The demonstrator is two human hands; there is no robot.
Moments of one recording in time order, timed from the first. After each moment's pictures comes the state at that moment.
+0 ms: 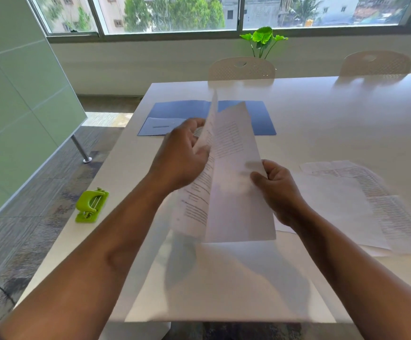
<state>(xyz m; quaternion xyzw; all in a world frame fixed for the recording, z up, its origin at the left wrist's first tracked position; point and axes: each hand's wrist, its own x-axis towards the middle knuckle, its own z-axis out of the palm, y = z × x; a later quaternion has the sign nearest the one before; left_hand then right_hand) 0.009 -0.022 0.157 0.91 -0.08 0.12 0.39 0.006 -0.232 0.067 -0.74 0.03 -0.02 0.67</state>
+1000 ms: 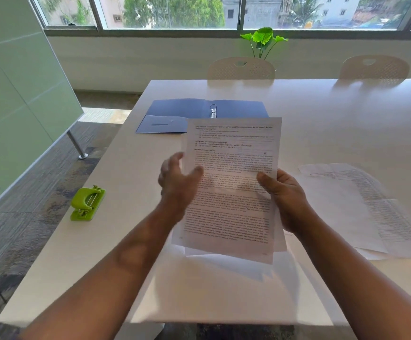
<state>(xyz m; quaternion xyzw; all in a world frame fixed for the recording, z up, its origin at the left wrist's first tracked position) 0.023 -0.018 0.063 0.81 0.11 0.06 0.57 0.004 -0.251 0.053 -0.61 0.05 0.05 0.79</state>
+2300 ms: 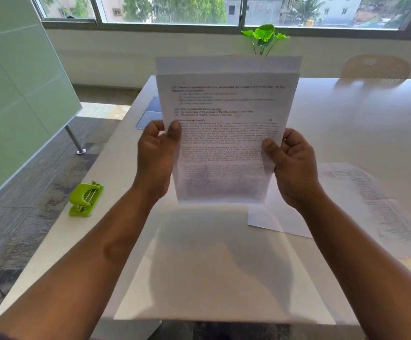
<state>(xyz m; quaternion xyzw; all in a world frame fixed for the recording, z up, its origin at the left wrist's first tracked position) 0.028 0.007 0.111 0.66 -0.04 0.17 0.73 0.022 -0.242 0.099 -0.63 -0.09 -0.12 0.76</state>
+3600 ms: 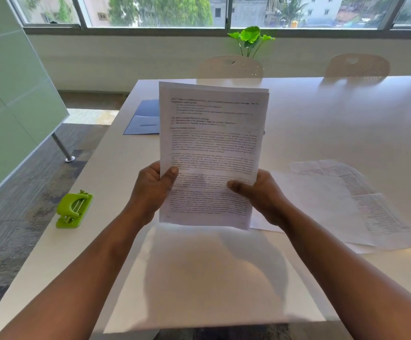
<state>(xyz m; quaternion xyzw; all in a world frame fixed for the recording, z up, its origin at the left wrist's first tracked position) 0.027 0.021 0.053 0.76 0.01 0.04 0.65 0.023 -0.239 0.044 -0.74 -0.04 0.04 0.67</state>
